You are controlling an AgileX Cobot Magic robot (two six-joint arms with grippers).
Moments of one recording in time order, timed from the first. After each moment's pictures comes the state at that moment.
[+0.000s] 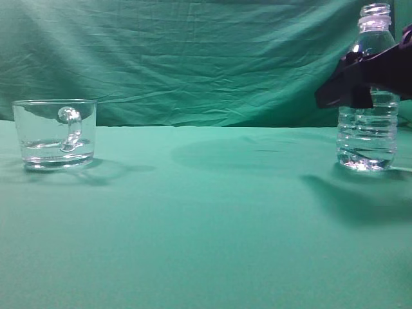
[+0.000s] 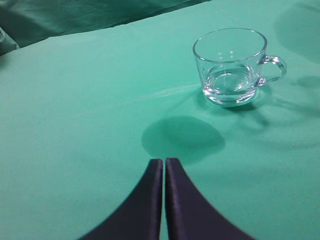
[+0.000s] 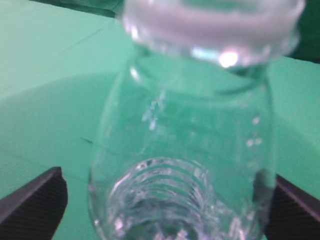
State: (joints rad) left arm -0.08 -0.01 0.02 -0.05 0.36 0.23; right arm 0.20 1.80 -0.46 -0.18 -0.96 0.02
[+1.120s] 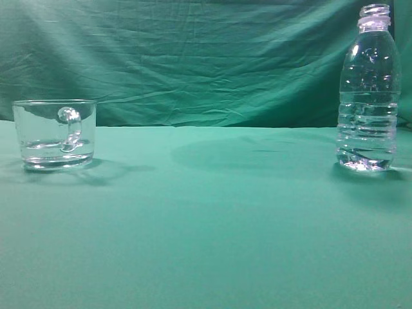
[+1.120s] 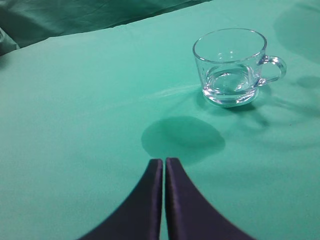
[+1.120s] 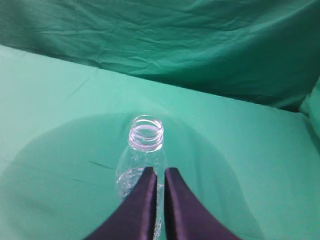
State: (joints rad) left arm -0.08 -0.01 0.02 -0.05 0.36 0.23; right arm 0.20 0.78 -0.35 -0.35 -0.11 0.31
